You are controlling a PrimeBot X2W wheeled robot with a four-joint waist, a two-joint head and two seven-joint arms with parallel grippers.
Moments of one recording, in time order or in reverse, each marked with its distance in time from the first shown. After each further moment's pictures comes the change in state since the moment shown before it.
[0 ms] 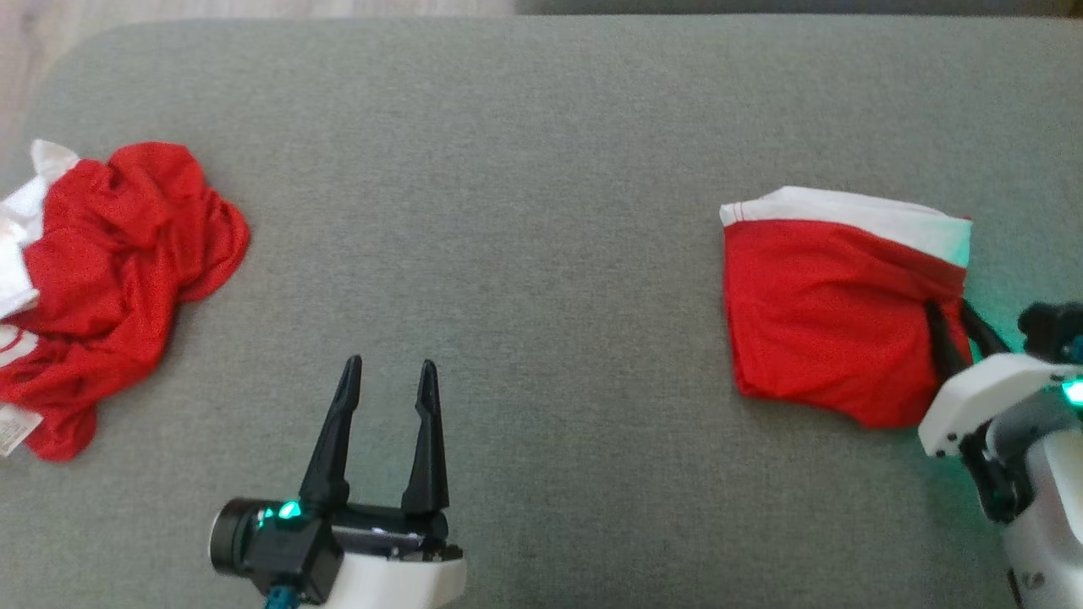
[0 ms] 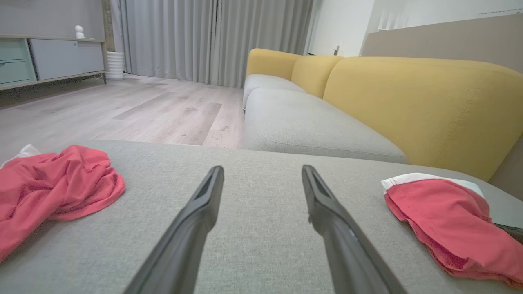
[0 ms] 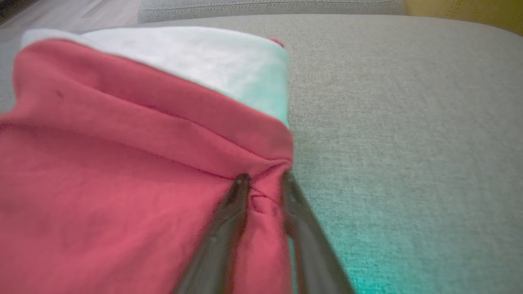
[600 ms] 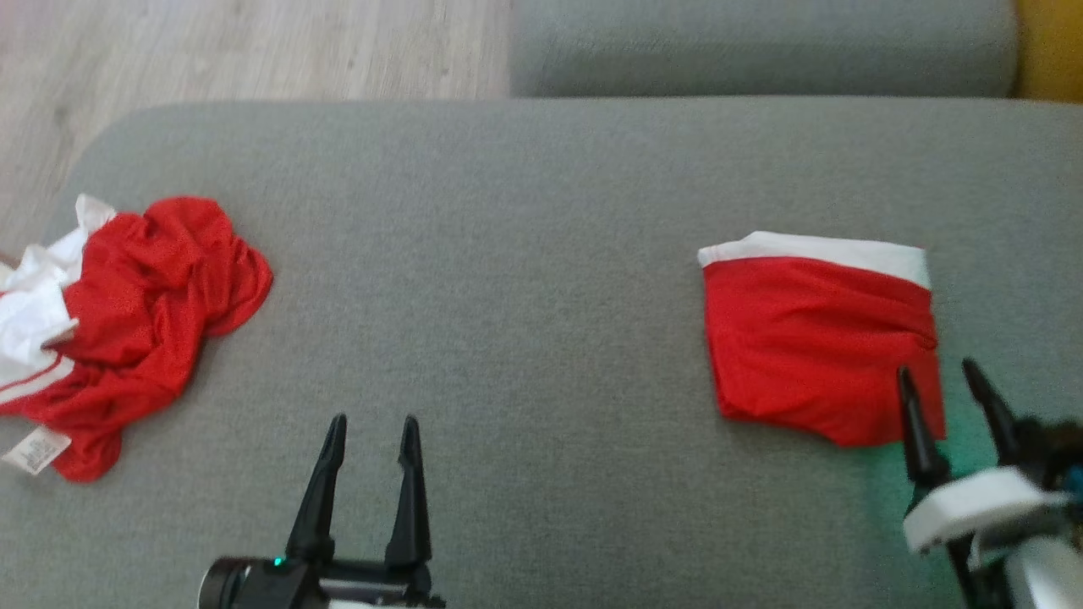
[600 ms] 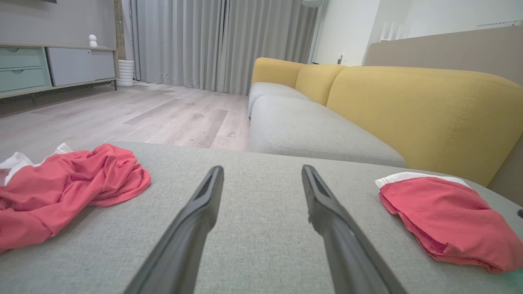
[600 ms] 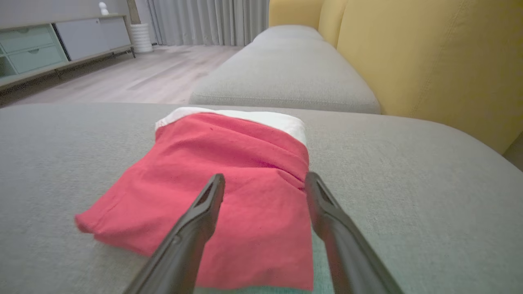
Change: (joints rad) left arm 0.105 0.003 0.045 0.016 0.001 -0.023 0.000; right arm 0.273 0.067 -0.023 -0.239 -0.094 0.000 -0.250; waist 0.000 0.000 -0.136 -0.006
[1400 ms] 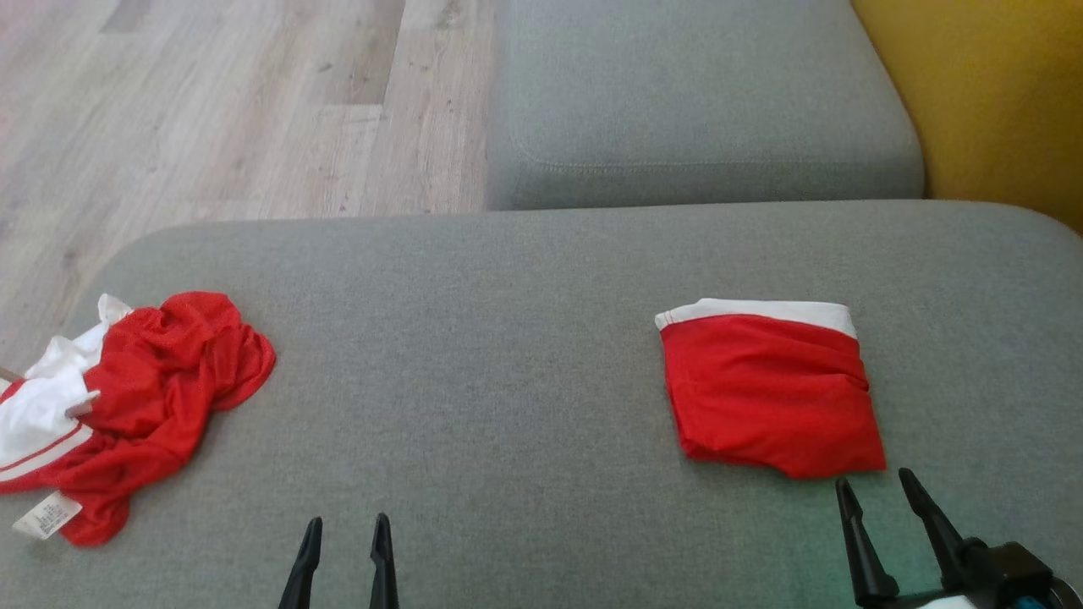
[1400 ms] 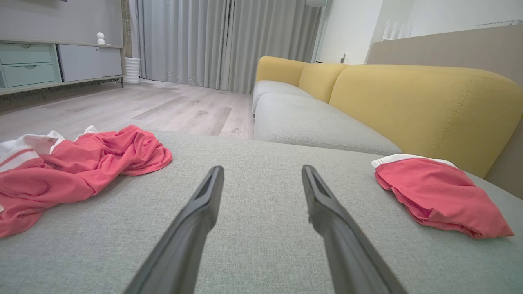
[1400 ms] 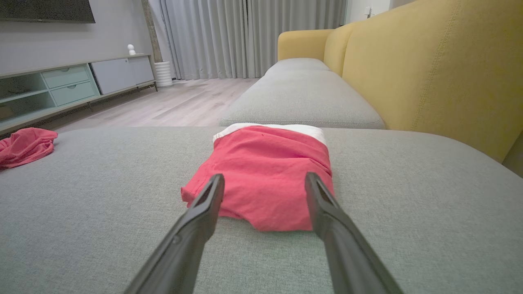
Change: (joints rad) left arm 0.134 0.001 0.064 0.096 -0.021 -0.029 0.000; right arm 0.250 0.067 0.075 -0.151 -0.005 0.000 -0.035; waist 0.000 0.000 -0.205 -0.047
